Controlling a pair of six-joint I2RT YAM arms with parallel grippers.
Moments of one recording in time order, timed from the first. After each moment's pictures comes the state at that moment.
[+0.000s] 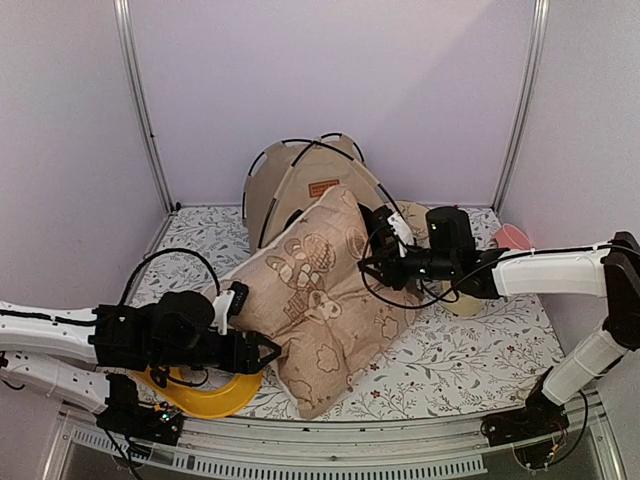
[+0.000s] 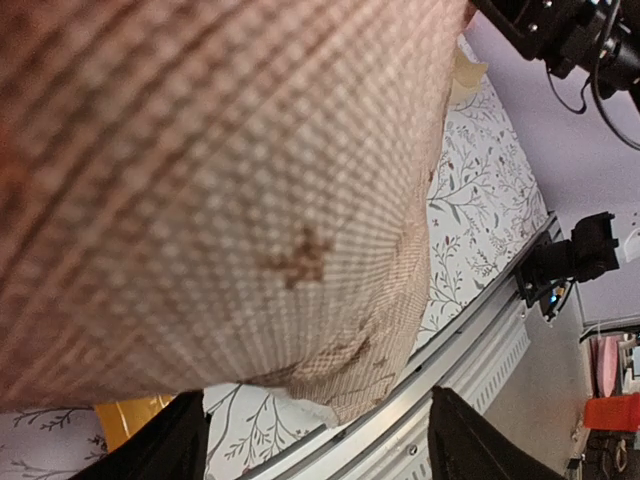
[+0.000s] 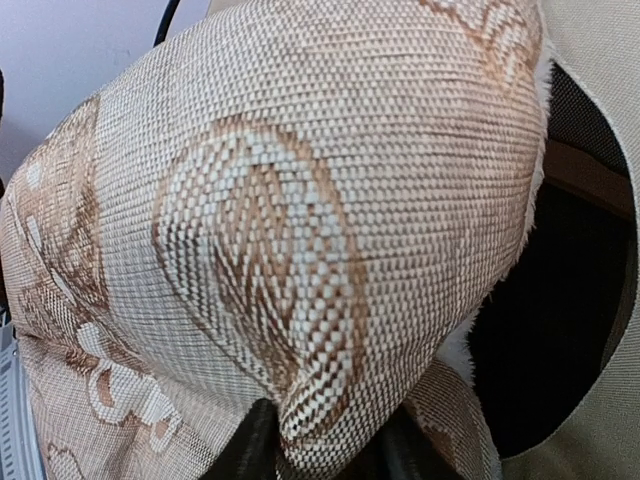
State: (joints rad) left arm -1.24 0.93 0.57 -0.31 -0.18 -0.93; right arm 0.71 1.52 0.85 0.29 -0.32 0.06
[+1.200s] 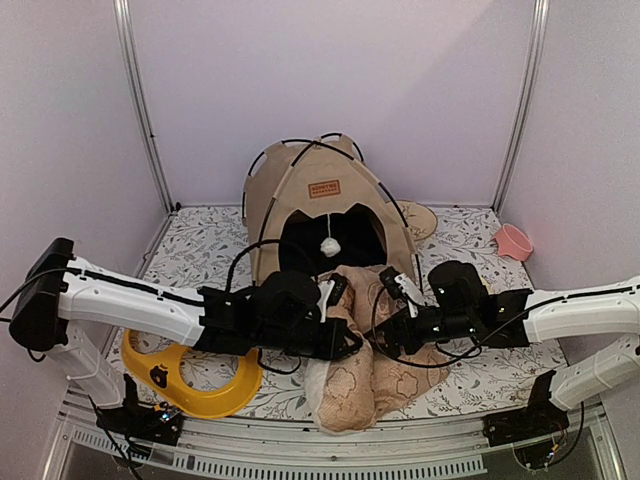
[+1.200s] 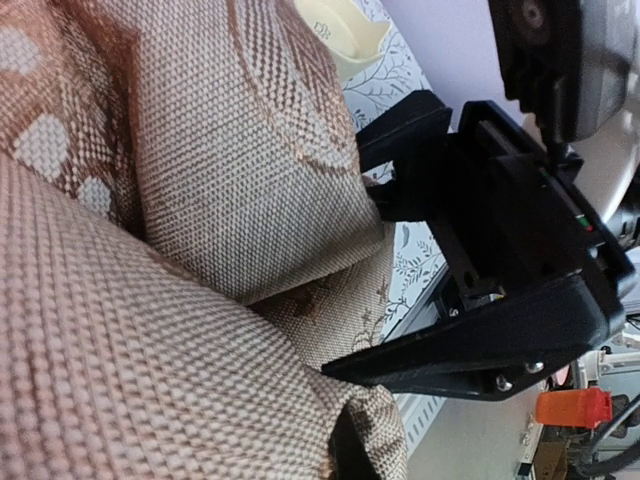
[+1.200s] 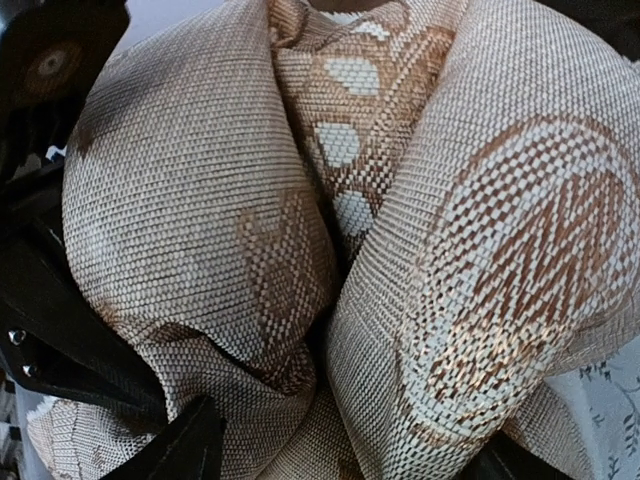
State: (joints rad) left arm -1.24 1.60 0.97 0.04 -0.01 -0.90; right arm 1.00 1.28 0.64 0.04 -0.21 0.43
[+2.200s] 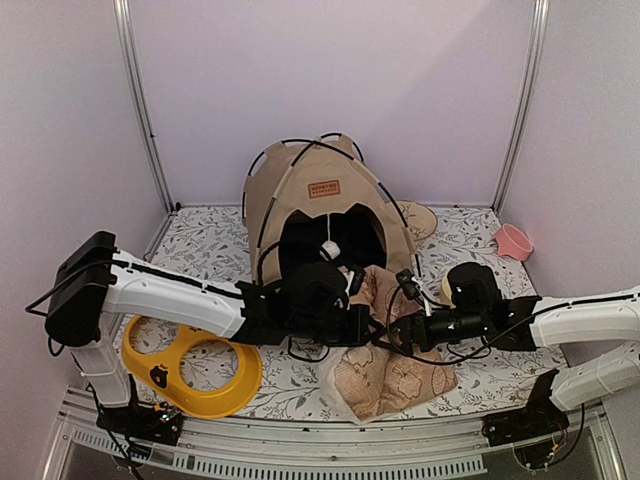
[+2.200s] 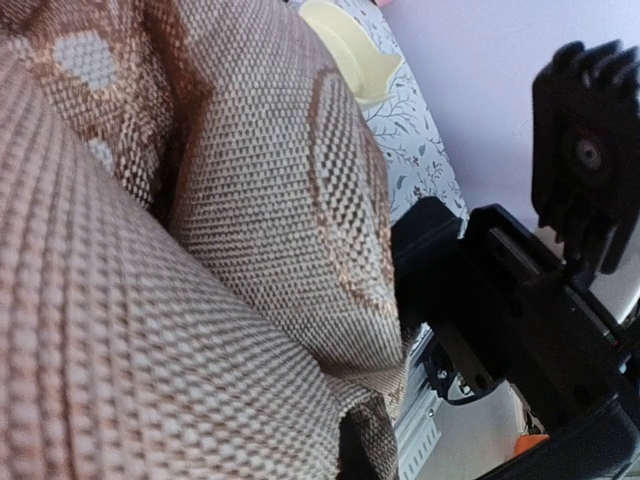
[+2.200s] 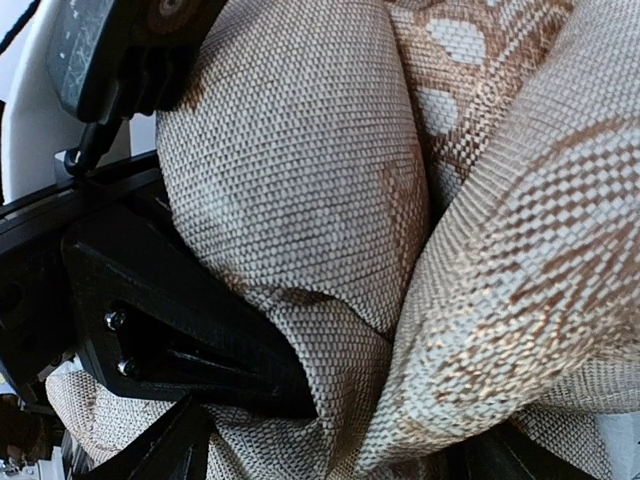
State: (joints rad) left arm -1.20 1.81 1.12 0.14 0.04 -0.96; right arm 0.87 1.20 0.49 0.17 -0.43 0.58
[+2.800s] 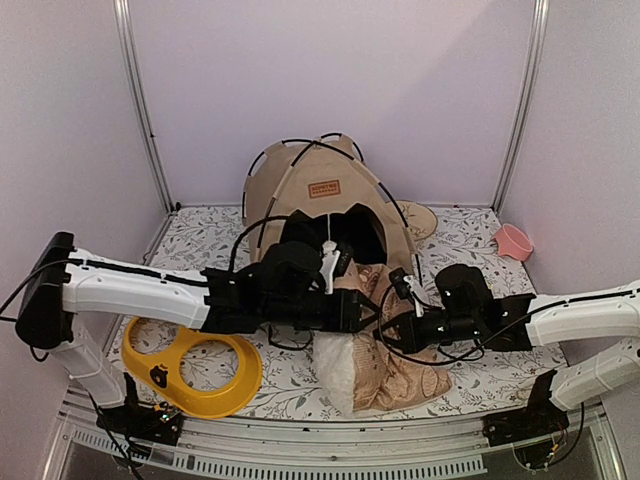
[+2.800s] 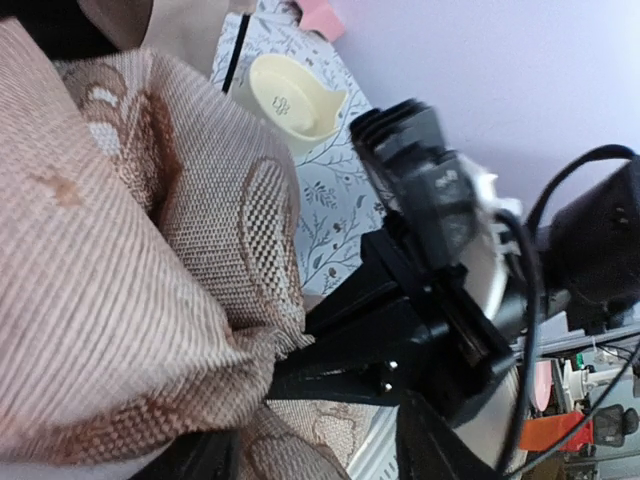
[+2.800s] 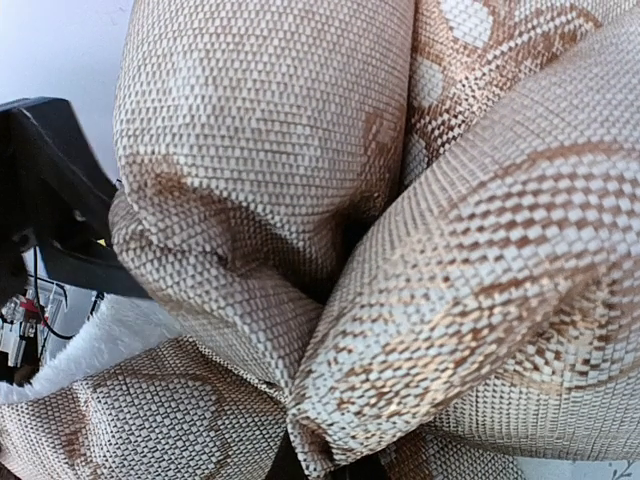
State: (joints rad) left arm -1.18 1.65 1.09 0.08 0.02 -0.86; right arm 0.96 1.25 0.56 0.10 -0.23 0.56
